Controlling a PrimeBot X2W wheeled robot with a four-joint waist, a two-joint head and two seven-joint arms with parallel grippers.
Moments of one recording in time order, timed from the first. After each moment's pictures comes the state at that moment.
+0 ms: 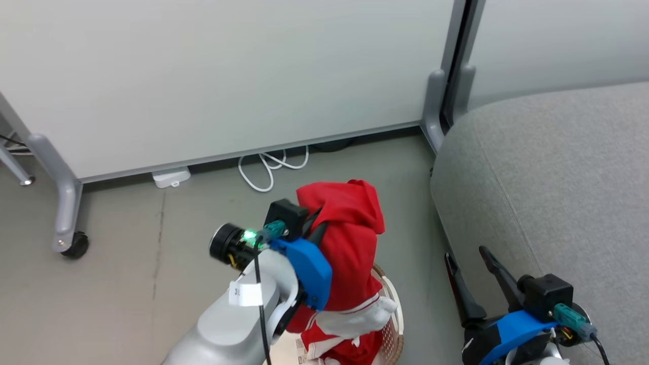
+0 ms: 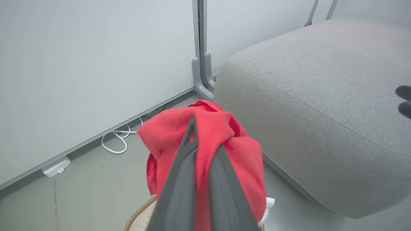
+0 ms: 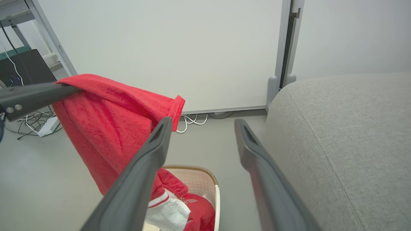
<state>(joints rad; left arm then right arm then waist) -0.63 0.05 -0.83 0.83 -0.58 -0.07 -0.12 -0.08 -0.05 0.10 0.24 0.18 0.13 -0.12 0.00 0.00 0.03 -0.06</state>
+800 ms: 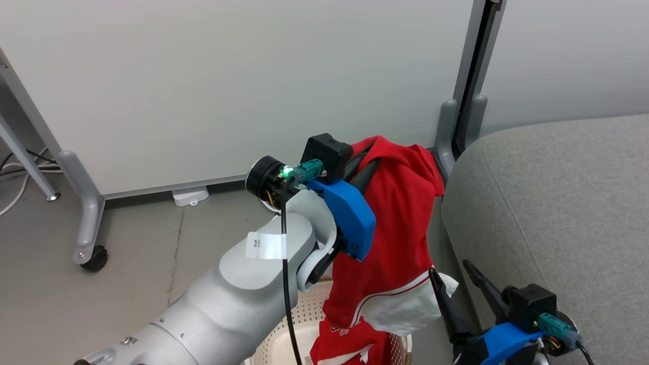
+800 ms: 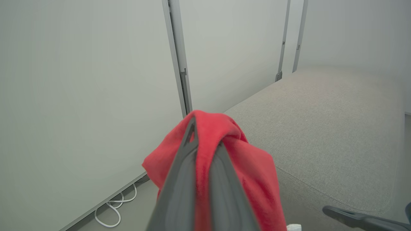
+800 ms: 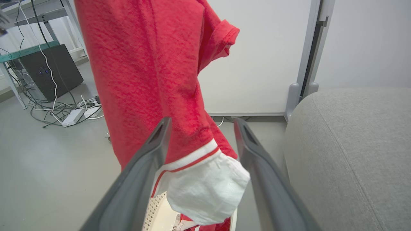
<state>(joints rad) -0.89 0.05 -1.10 0.72 -0.87 -0.01 -0.15 -0.04 -0.05 0.15 0.20 0.17 0.13 -0.07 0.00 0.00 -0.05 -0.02</state>
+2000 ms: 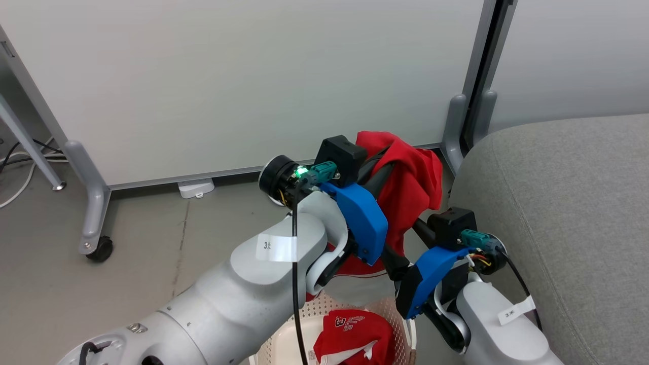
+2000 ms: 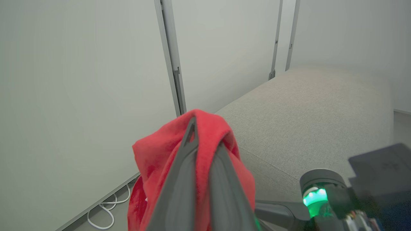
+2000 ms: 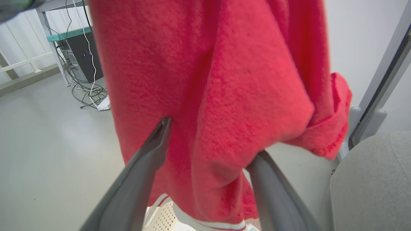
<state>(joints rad) -0.96 0.05 -1.27 0.72 -1.03 0.01 -0.21 -0.49 -0.05 0.44 0.66 0.34 0.13 -0.13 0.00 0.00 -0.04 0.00</state>
